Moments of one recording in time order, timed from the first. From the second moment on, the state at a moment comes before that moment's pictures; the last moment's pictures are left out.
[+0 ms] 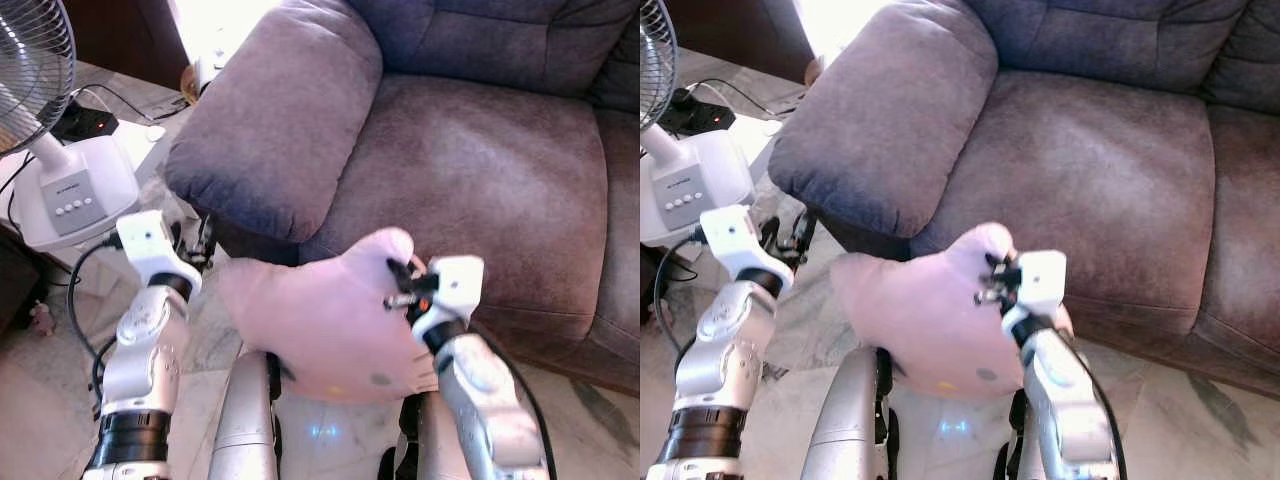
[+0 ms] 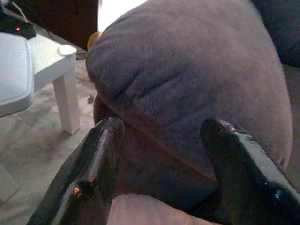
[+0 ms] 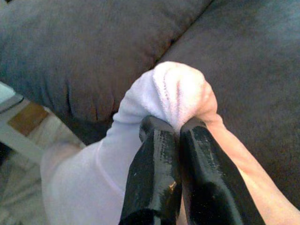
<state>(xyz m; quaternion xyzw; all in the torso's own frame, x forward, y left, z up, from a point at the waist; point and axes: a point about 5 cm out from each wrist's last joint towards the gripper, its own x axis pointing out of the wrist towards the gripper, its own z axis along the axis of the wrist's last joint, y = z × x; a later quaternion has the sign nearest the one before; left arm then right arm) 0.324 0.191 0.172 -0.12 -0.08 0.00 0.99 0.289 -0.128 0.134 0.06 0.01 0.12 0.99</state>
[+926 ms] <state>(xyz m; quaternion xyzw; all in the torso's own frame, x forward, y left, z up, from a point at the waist) 0.324 0.177 0.174 -0.09 -0.09 -0.03 0.99 0.325 -0.149 0.185 0.03 -0.08 0.05 0.99</state>
